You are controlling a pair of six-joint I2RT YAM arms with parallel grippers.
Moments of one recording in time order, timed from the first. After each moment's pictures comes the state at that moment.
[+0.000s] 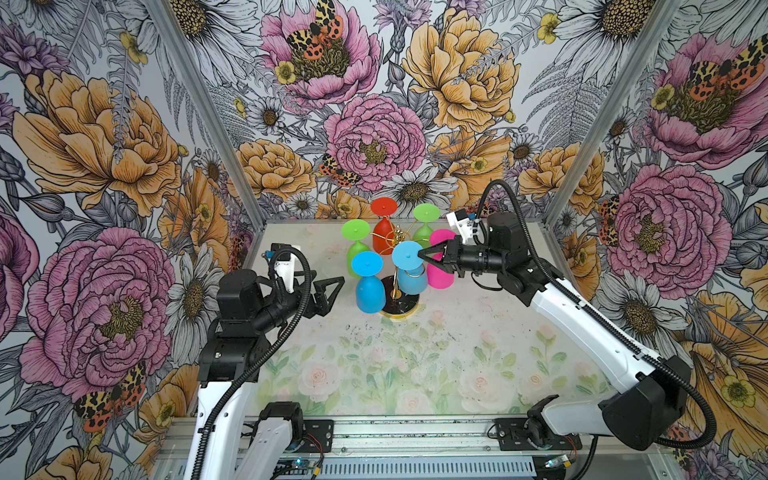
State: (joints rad) left arm -0.02 0.72 0.98 -0.57 0.64 -0.24; right arm 0.47 1.36 1.30 -0.29 -0.73 0.97
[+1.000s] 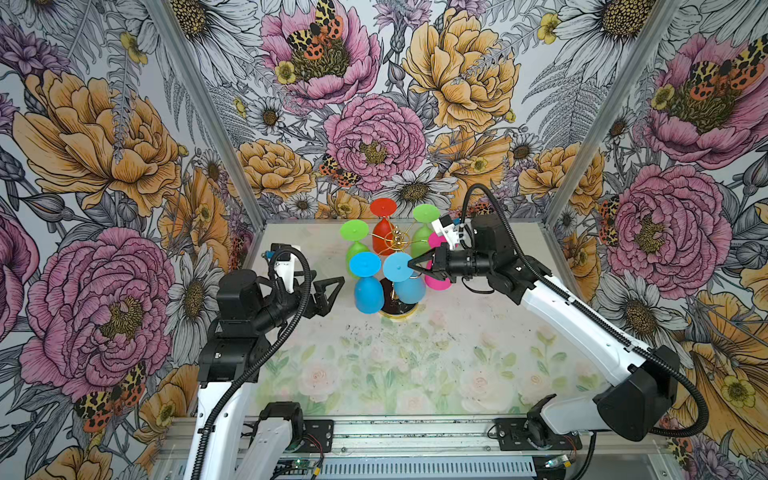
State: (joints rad) left arm -0.02 0.72 0.98 -0.57 0.64 -0.24; right arm 0.55 1.41 1.34 -0.39 -0.73 0.87
